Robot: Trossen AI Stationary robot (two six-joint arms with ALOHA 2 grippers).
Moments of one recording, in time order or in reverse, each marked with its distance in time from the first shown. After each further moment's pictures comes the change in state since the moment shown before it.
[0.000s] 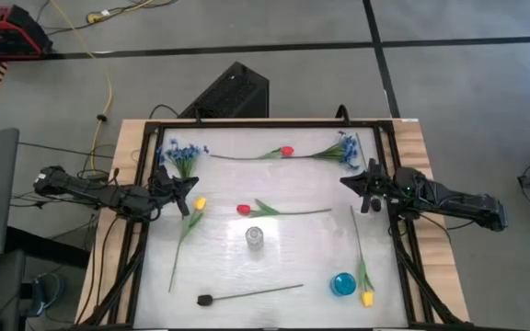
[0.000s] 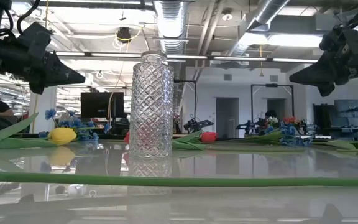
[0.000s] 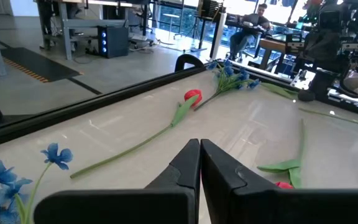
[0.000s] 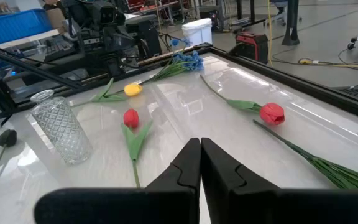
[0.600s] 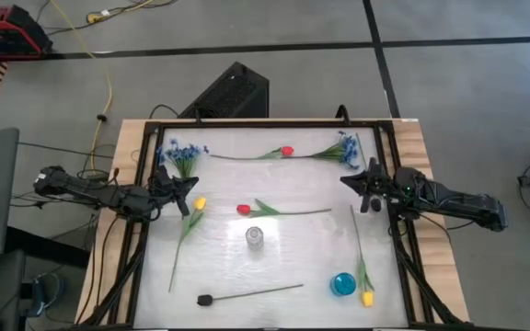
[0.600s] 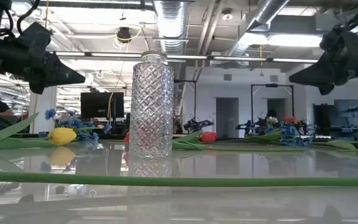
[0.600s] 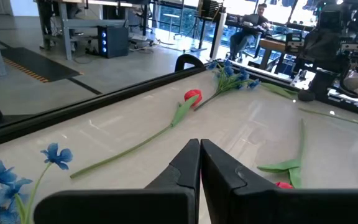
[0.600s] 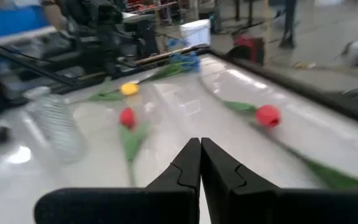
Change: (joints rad) left arm 0.000 0.000 0.000 0.000 0.000 0.000; right arm -0.005 0.000 0.000 0.003 0.031 -0.064
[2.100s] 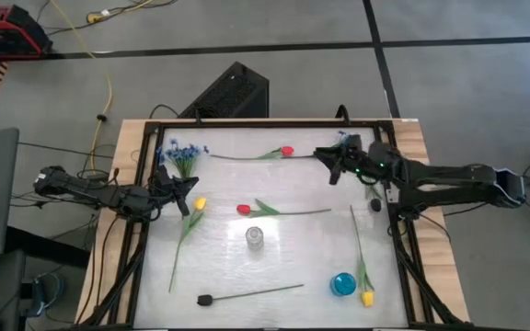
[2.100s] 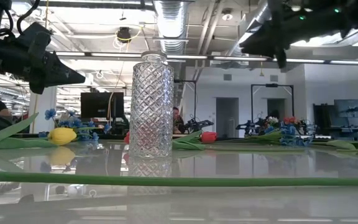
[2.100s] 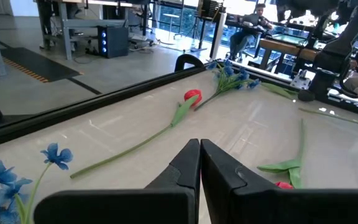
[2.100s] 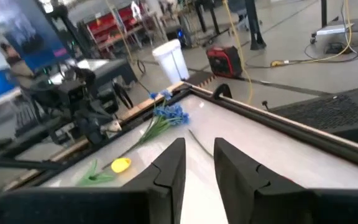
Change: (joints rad) left arm 0.000 0.000 0.000 0.000 0.000 0.000; right arm -0.036 0.850 0.431 0.451 0.075 0.225
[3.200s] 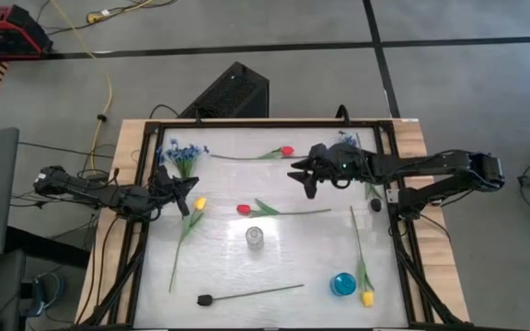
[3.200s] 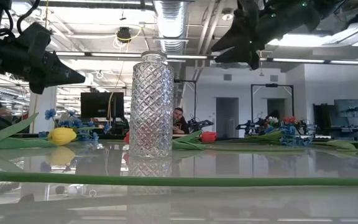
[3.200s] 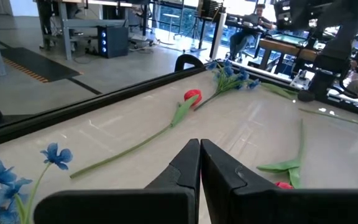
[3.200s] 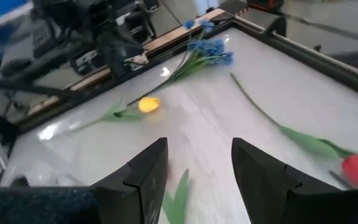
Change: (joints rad) left arm 0.000 0.000 0.000 0.000 0.001 -0.009; right arm 0.089 0.338 0.245 -0.146 -0.131 -0.053
